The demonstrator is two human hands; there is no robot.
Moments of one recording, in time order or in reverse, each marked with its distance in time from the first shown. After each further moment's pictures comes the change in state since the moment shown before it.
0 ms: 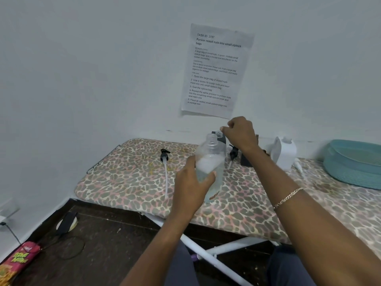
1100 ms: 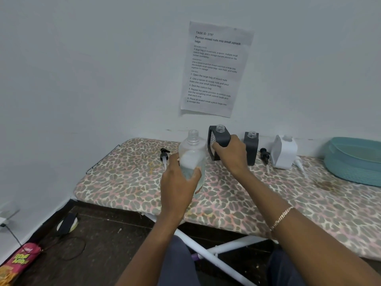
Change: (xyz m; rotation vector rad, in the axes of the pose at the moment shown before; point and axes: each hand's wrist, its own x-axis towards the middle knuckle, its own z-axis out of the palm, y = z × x) left_hand 0.003 -0.019 -0.015 0.113 0.175 -0.051; right_hand -0.045 0.025 0.045 0.122 0.058 0.104
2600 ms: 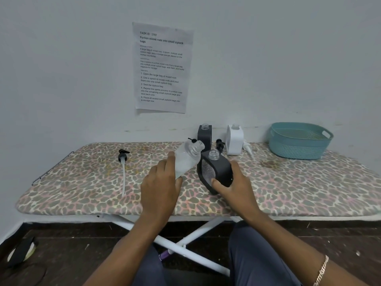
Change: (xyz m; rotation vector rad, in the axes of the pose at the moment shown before) left_hand -0.051 0.039 0.042 0.637 -0.058 0.459; right_hand -0.133 0.099 -0.124 0.170 -0.056 -0.111
